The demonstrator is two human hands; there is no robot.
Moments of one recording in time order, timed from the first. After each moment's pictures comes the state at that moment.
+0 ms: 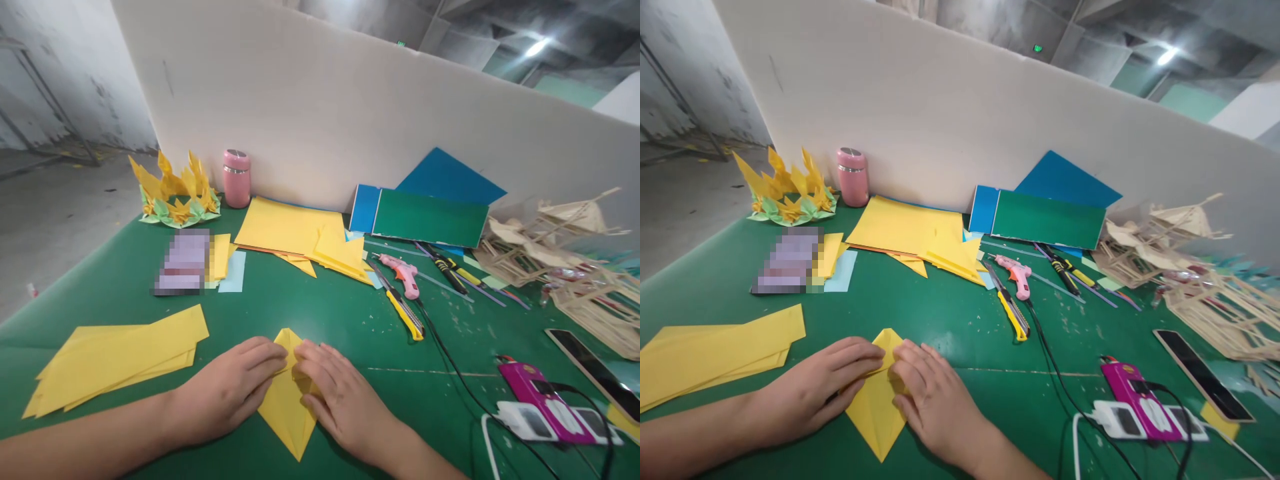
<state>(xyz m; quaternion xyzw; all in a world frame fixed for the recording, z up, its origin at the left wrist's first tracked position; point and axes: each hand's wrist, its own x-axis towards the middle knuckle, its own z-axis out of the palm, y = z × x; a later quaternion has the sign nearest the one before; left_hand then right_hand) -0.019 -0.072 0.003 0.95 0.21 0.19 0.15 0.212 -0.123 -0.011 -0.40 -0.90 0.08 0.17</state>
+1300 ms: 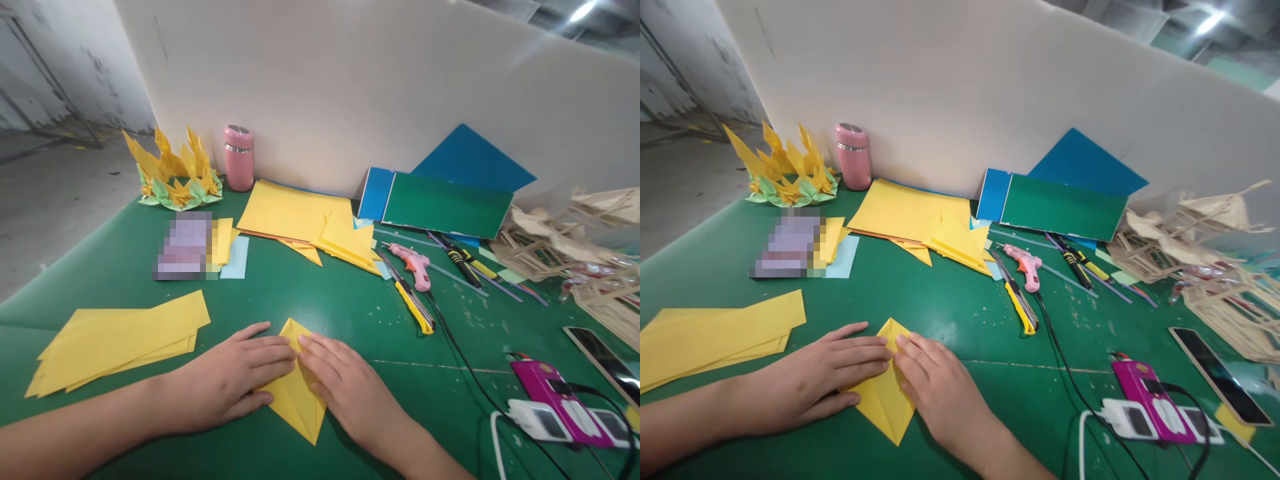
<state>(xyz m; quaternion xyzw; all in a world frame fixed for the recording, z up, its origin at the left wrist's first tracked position) -0.025 -0.067 0.007 0.96 0.16 0.08 0.21 0.217 -0.124 -0.013 -0.41 -0.90 0.07 0.14</state>
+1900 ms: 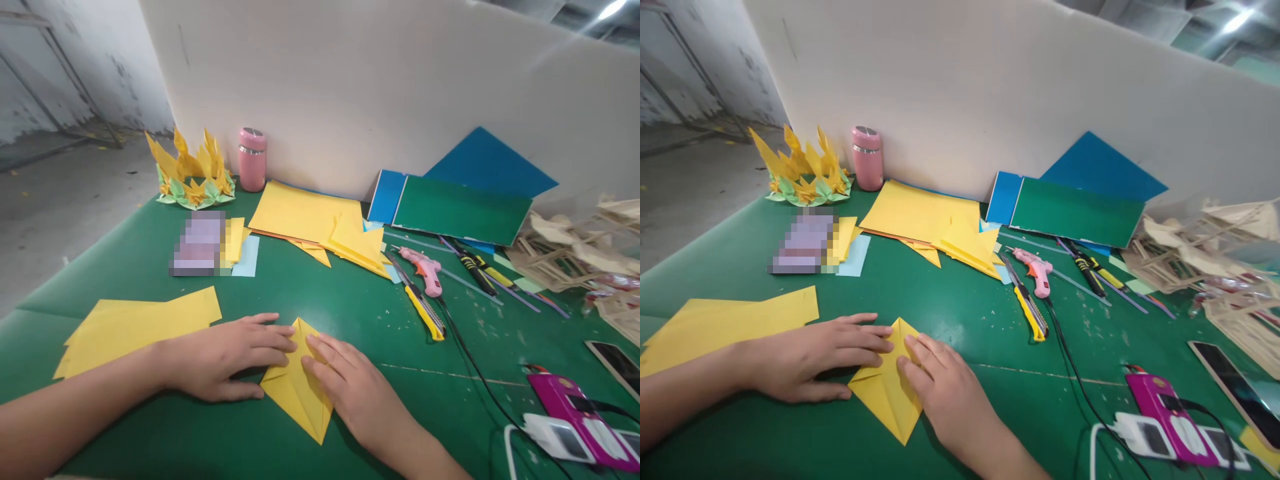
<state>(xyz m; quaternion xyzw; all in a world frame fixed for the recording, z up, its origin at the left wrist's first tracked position) -0.041 -0.045 0.020 0.96 0.10 0.07 0.26 0.218 -0.126 -0.015 -0.40 -0.91 0.03 0.14</state>
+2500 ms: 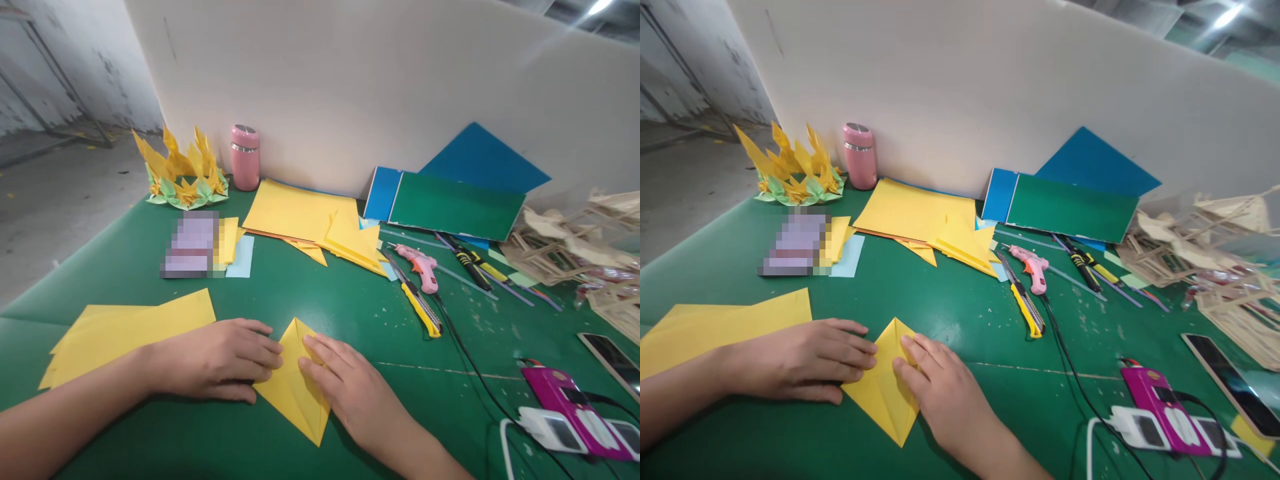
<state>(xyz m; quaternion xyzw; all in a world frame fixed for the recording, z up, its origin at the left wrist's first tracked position) -0.041 -0.042 0.024 0.95 0.06 0.11 0.29 0.219 -0.126 -0.016 -0.40 -0.90 0.06 0.13</state>
